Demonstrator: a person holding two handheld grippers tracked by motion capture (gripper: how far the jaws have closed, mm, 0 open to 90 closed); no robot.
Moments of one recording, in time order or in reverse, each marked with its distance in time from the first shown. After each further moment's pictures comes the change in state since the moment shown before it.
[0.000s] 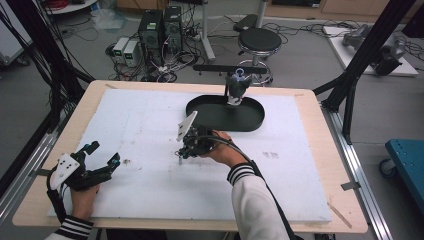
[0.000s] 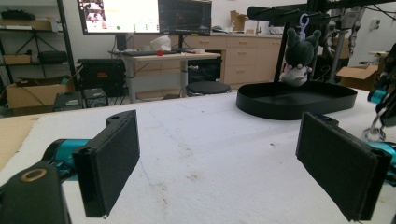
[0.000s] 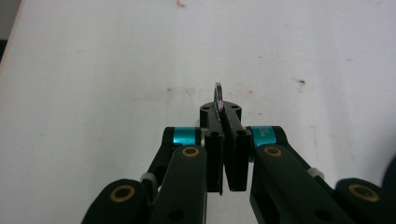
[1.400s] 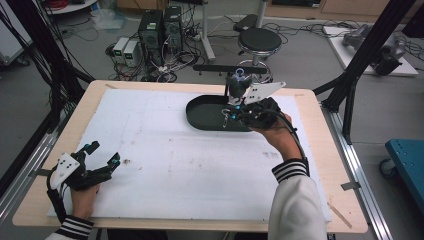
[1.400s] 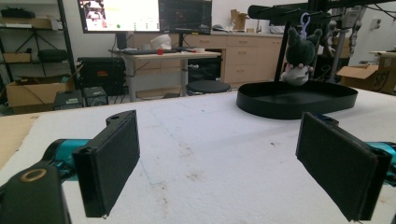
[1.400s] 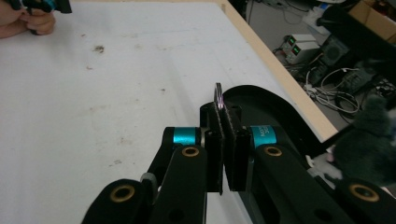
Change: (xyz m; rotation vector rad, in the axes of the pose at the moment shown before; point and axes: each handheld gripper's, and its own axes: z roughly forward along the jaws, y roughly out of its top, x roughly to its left) left arm 0.000 0.000 0.001 0.006 0.001 -0.003; right arm -0.008 -0.067 -0.164 -0.293 -0.368 0.200
